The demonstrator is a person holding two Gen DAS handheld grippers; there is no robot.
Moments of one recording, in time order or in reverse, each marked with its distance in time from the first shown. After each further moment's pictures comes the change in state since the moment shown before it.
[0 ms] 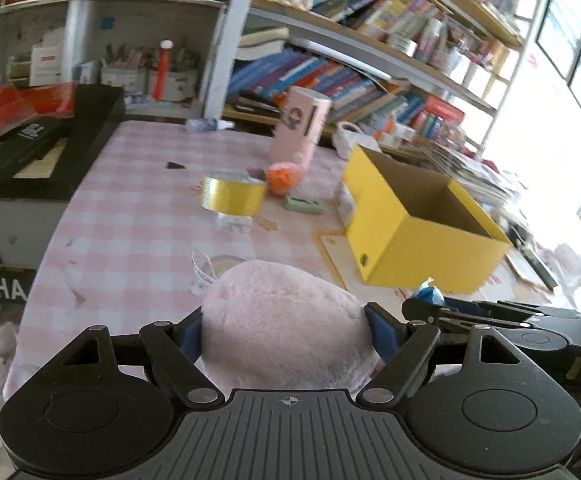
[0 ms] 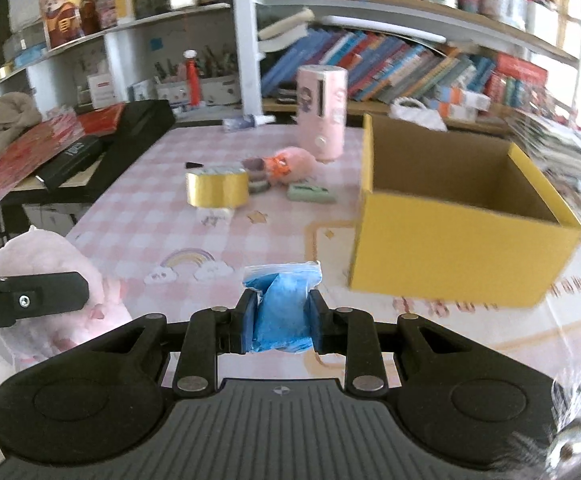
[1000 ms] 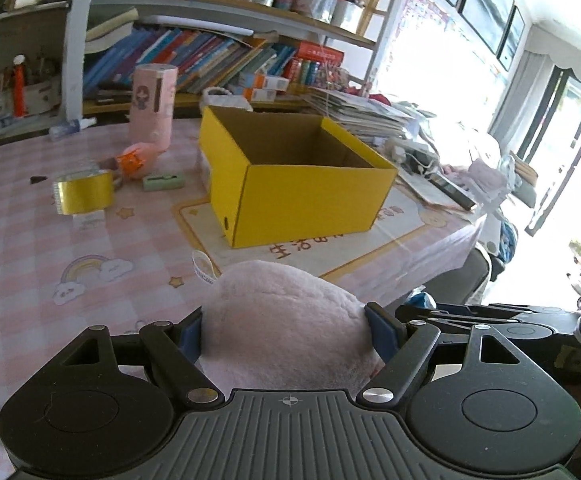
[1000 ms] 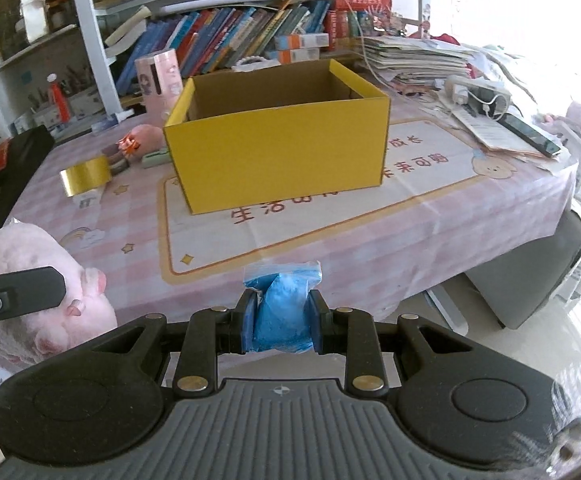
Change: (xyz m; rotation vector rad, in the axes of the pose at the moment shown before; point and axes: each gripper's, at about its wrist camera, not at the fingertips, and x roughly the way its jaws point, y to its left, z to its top) left arm 0.023 -0.086 -0.016 0.240 0.094 -0.241; right arm -0.064 -0.079 -0.068 0.284 0.043 -0.259
